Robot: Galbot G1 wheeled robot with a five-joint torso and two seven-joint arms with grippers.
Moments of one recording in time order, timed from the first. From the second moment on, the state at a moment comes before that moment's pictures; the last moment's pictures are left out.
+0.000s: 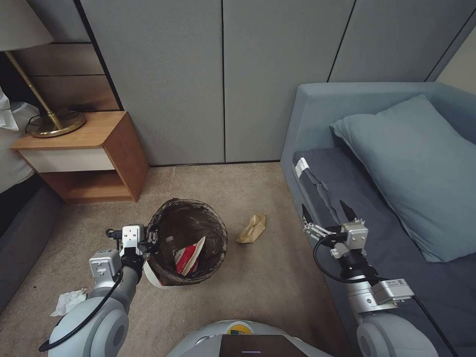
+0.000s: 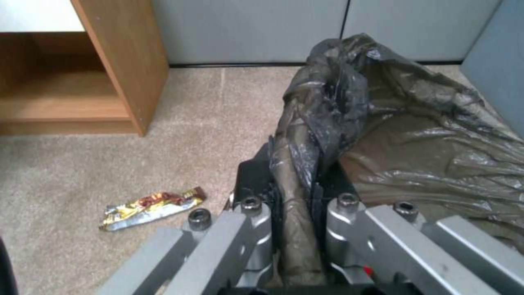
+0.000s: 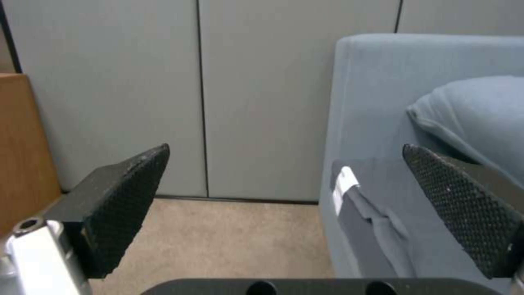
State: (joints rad) left arm 1.75 -1.39 -0.67 -2.50 -0.34 0.65 -0.16; right arm -1.81 1.47 0.68 2.41 0.15 0.00 -0.12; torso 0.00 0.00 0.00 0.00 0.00
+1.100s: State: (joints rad) left arm 1.88 -1.45 -0.69 -2.50 -0.32 0.63 -0.17; right arm -1.29 1.26 0.30 2.08 0.51 -0.41 0.23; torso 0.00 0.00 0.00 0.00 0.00
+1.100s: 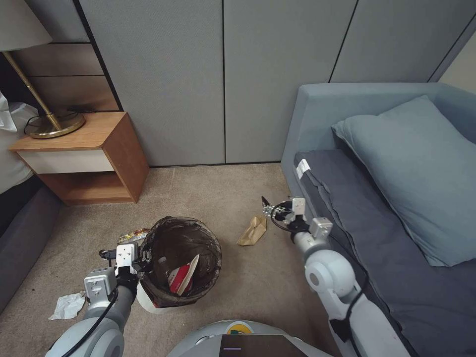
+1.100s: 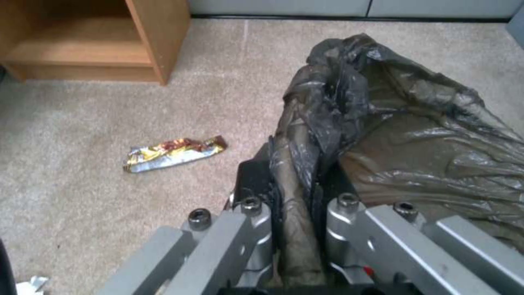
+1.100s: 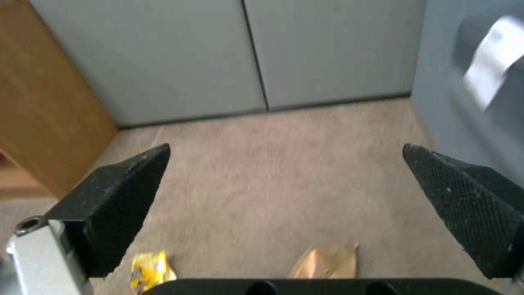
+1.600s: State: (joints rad) left arm 1.88 -1.45 -0.71 -2.50 -0.32 0.63 -0.17; right arm -1.09 1.29 0.15 1.81 0.61 -0.49 0.36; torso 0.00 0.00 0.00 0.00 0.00
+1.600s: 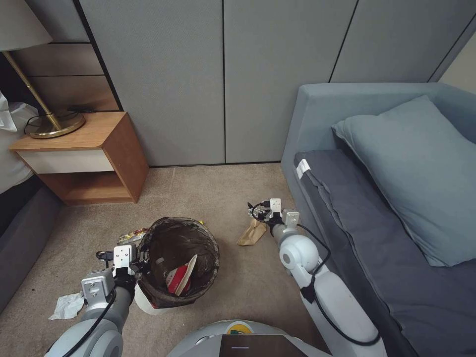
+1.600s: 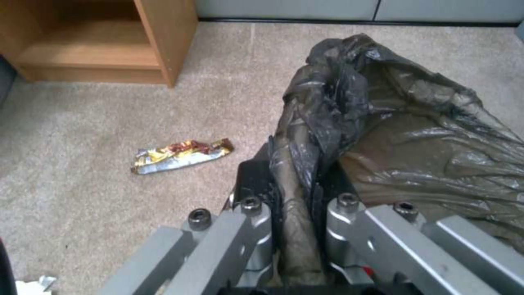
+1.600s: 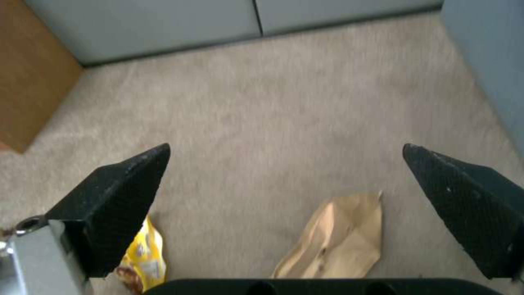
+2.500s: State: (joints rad) left arm 1.87 -1.45 -0.70 -2.50 -0.33 0.62 -0.16; right arm -0.98 1.35 0.06 1.46 0.67 -0.48 0.49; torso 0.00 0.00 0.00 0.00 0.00
